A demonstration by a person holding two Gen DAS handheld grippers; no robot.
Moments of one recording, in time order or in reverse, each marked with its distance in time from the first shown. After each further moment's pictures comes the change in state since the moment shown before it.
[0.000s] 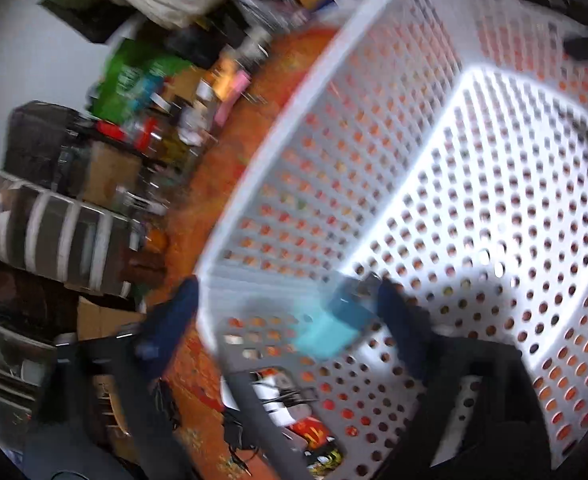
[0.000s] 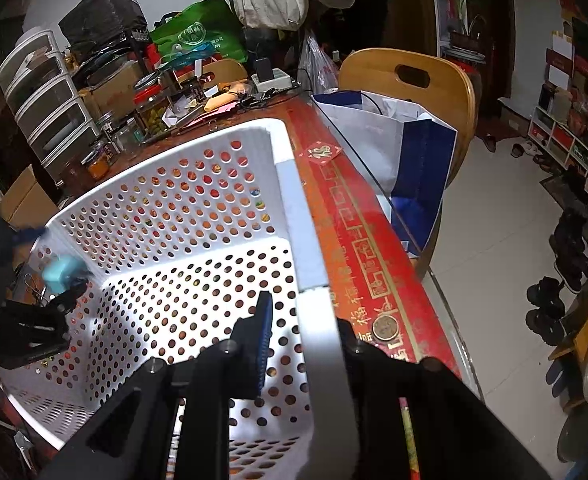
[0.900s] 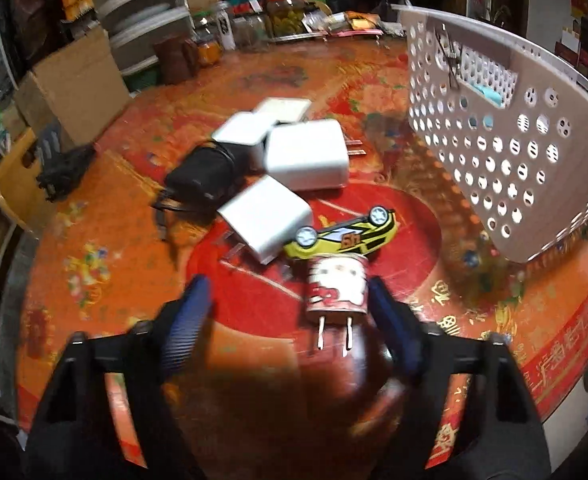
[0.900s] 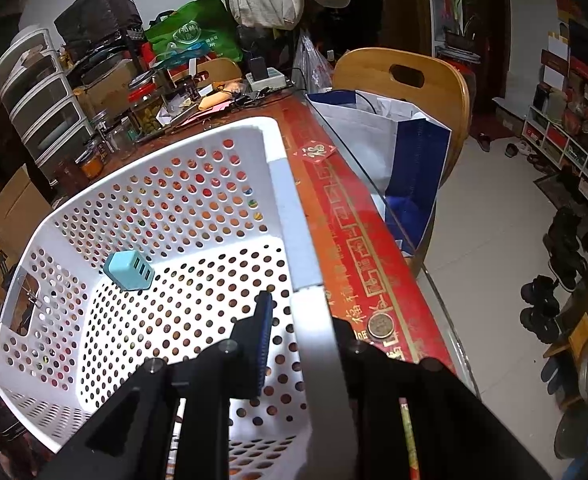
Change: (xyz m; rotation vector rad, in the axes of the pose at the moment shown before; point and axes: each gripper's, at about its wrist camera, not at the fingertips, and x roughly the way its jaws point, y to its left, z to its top) left arm 0.024 0.039 -0.265 -0.750 0.049 -0.232; right arm -0.001 0.002 0.003 0.001 0.007 -0.029
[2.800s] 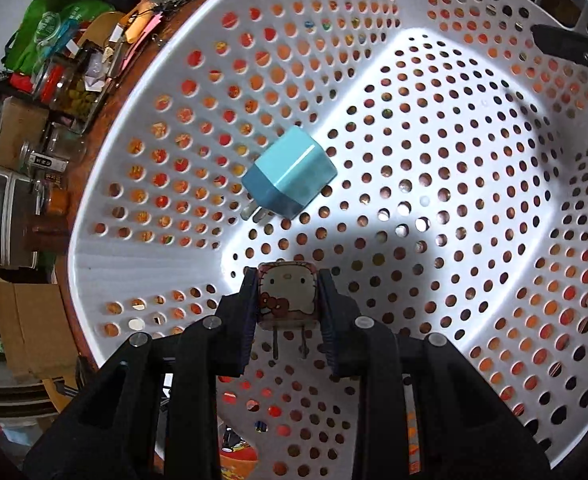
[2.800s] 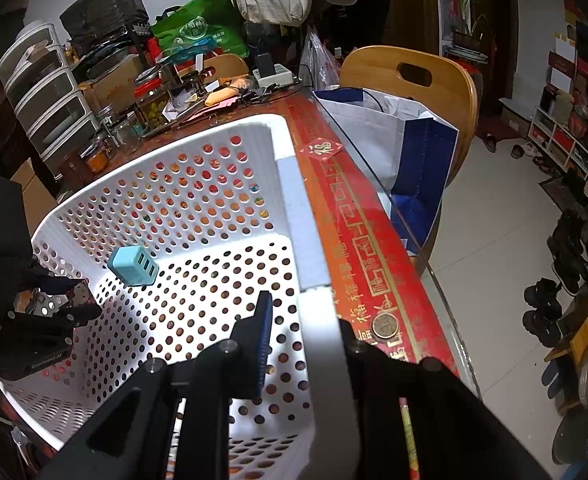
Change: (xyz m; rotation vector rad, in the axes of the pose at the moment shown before) left arm 0.041 -0.217 0.161 0.727 0.339 -0.039; right arm -0.001 0.001 -0.002 -0.010 0.011 0.021
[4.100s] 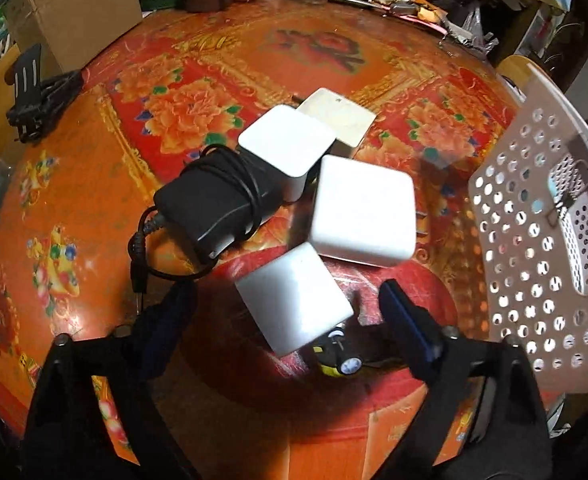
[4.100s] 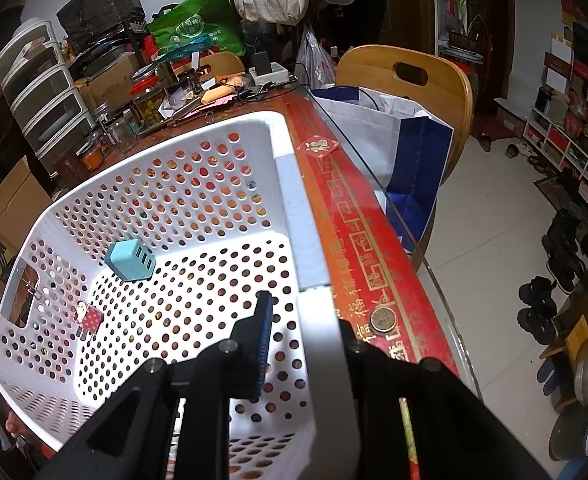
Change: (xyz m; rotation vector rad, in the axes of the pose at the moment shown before) left arm 0.058 0.140 -0.244 -0.981 -0.160 -0.160; right arm -0.002 0.003 -0.003 -0.006 0.006 -0.024
